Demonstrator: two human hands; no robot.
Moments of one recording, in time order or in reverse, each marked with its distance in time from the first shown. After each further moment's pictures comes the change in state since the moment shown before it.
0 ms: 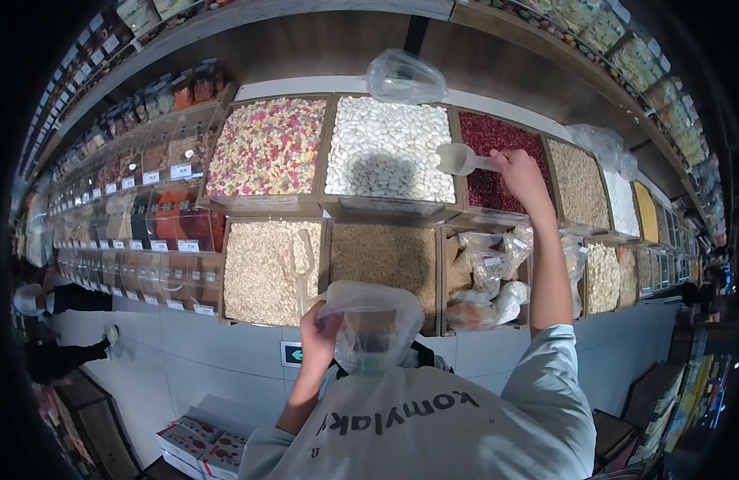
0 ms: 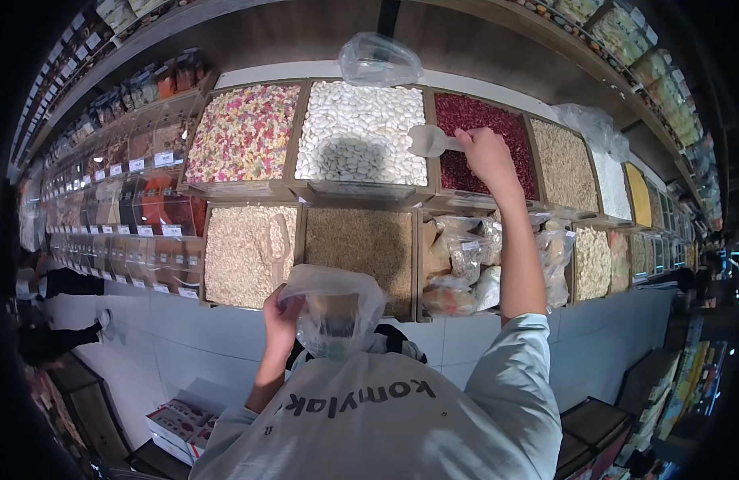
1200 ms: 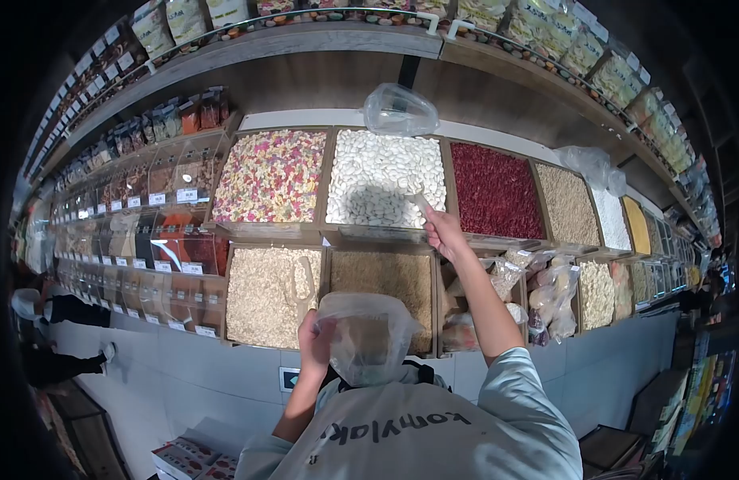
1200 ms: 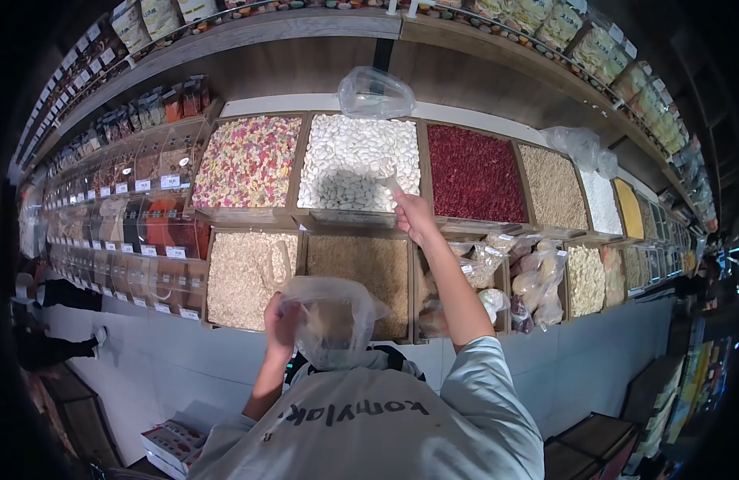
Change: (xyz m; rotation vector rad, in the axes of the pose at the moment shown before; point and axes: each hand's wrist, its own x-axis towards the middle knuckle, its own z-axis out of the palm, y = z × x) left_hand 0.024 -0.017 -0.010 -0.079 0.001 0.042; right_hand -0.012 0.028 0.171 1.331 -0.424 0.415
